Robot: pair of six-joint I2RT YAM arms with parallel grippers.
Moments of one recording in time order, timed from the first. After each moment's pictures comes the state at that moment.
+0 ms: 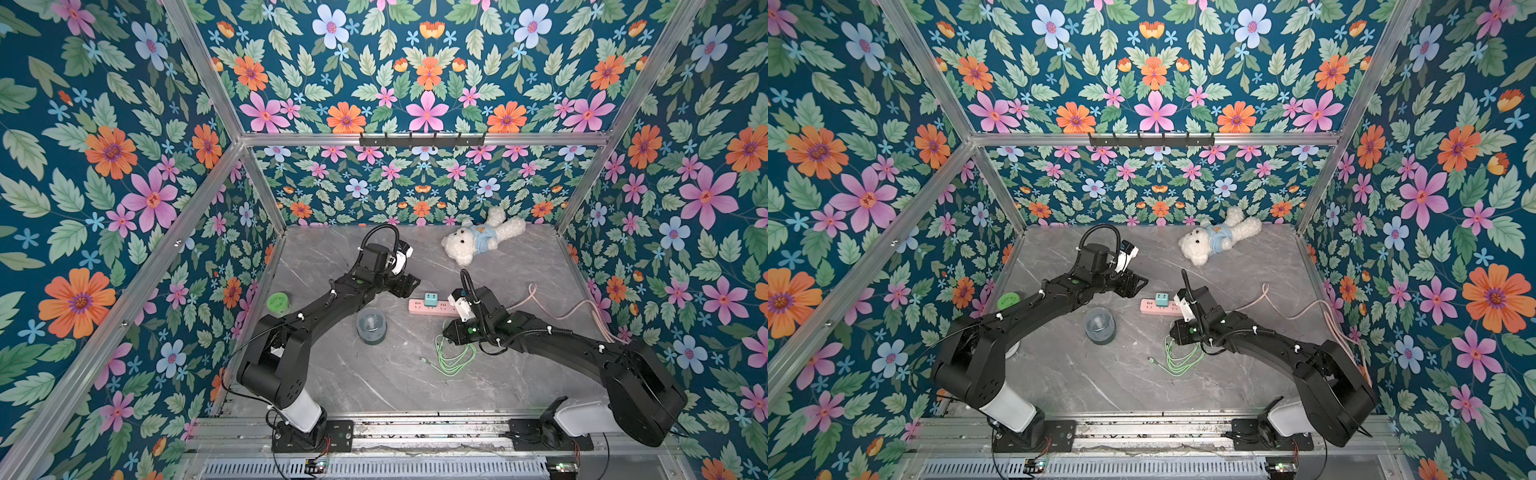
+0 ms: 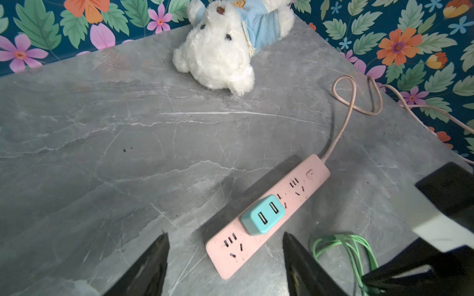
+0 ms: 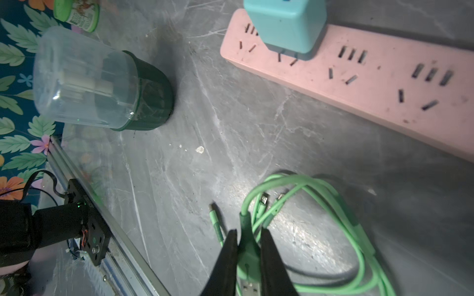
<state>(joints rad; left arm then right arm) -0.52 1.61 1.10 -0.13 0.35 -0.02 0.64 1.39 0.74 -0.24 -0.33 0.44</state>
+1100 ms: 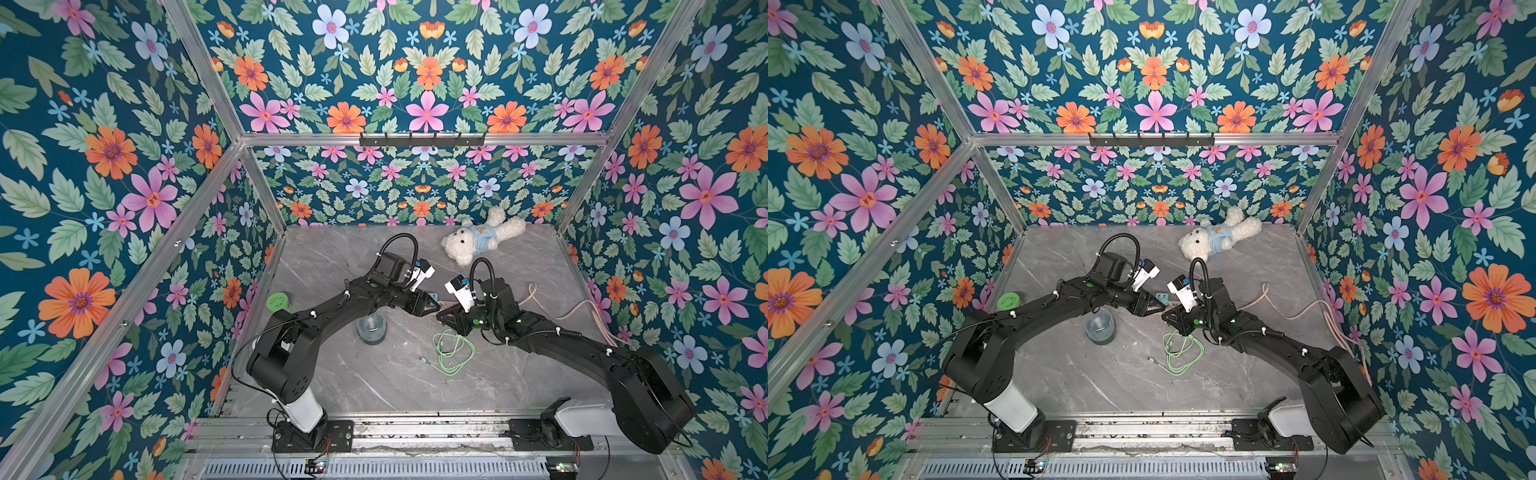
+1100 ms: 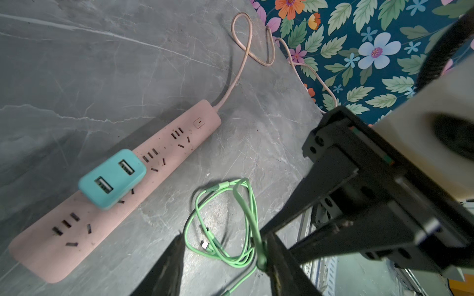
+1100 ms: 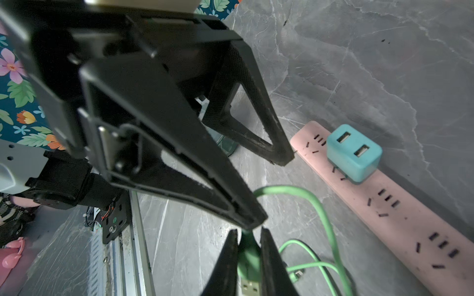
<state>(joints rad) -0.62 1.67 1.13 -0.26 0.71 -0.15 0.55 1.35 0.70 0.06 -0.57 0.17</state>
